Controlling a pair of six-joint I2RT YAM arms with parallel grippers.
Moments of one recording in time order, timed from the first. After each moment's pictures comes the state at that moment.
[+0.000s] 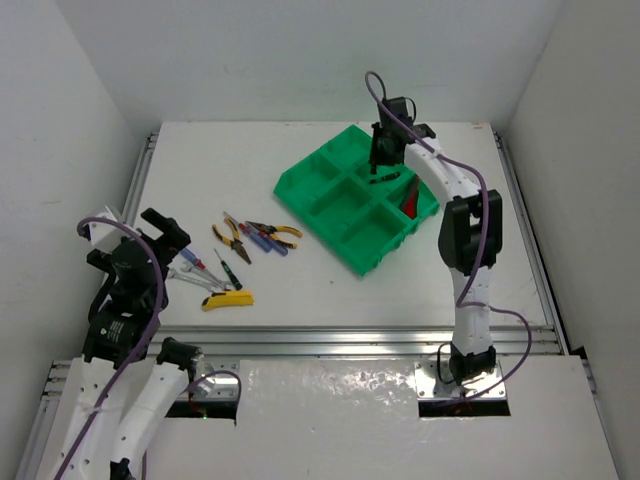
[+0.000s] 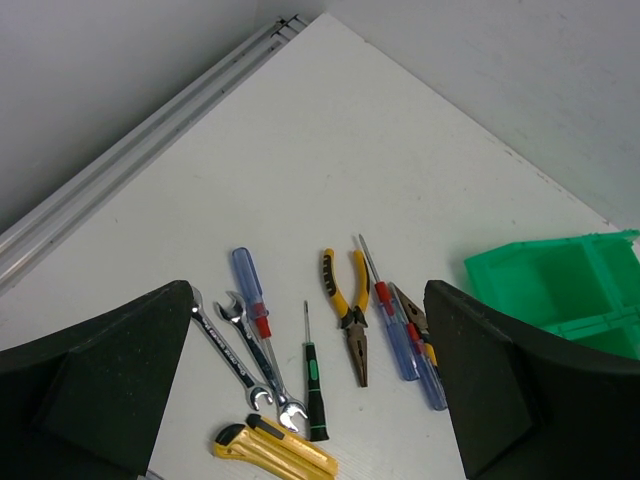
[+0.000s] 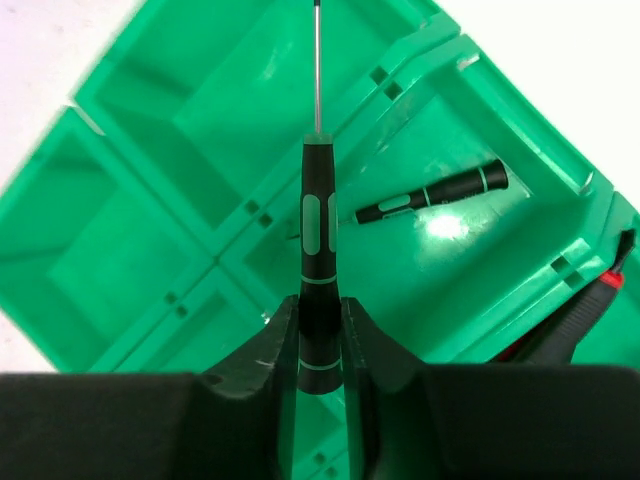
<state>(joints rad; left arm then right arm) -0.17 0.49 0.82 -0.63 -0.64 -0.53 0.28 2.18 1.96 -0.58 0.10 0.35</state>
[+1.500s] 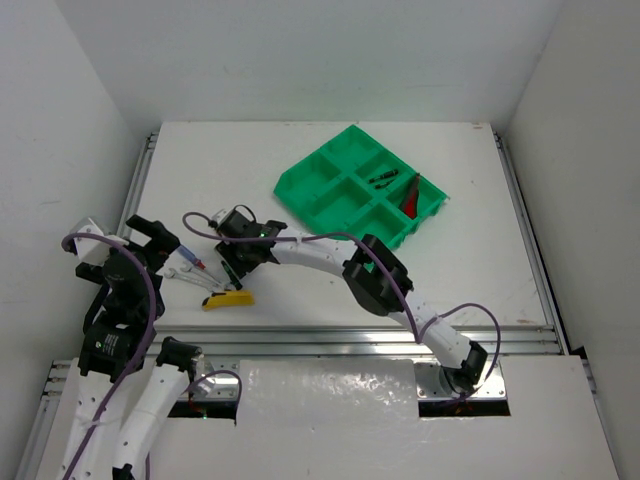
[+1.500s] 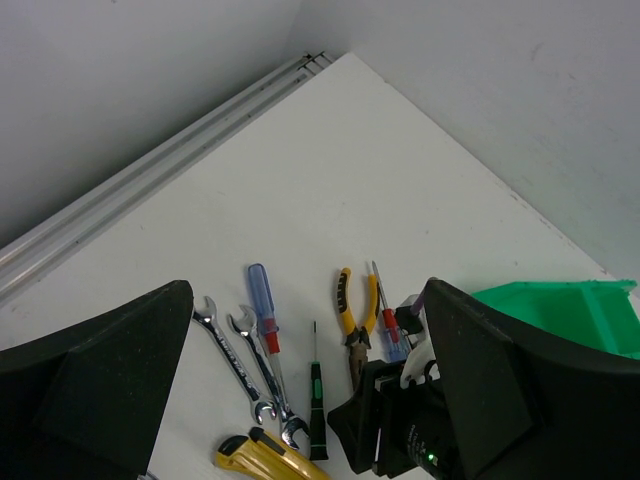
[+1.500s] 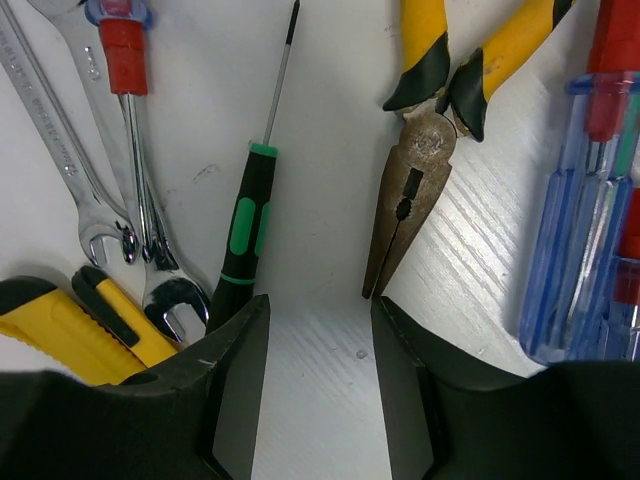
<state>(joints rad) -0.16 0.43 0.82 -0.65 -0.71 -0.57 1.03 2.51 2.08 -0.50 0.04 0.21</state>
